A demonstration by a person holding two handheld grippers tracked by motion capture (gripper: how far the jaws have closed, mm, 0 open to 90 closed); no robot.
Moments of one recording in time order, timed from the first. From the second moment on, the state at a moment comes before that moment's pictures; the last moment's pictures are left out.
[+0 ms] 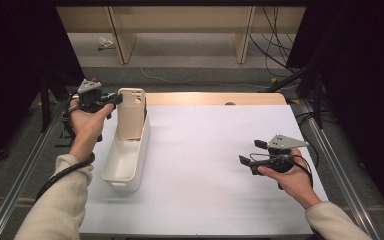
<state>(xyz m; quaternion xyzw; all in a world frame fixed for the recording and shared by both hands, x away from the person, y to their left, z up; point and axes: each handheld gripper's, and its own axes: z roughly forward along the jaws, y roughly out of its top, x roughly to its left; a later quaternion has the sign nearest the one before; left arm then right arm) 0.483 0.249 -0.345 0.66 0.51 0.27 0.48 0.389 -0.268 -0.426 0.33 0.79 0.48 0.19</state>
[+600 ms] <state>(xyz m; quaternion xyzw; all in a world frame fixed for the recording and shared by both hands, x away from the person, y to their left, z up) 0.492 0.252 -0.360 0.66 0.52 0.27 0.47 0.390 -0.269 -0.427 0.34 0.79 0.48 0.18</state>
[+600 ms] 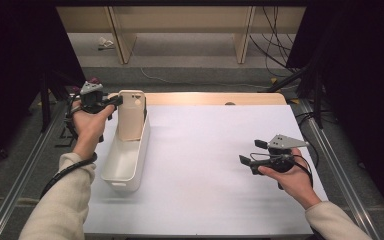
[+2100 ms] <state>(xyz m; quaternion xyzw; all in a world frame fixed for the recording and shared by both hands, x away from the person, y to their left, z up) 0.507 0.253 -0.383 0.66 0.54 0.26 0.45 0.391 -0.270 -0.427 0.34 0.79 0.48 0.18</state>
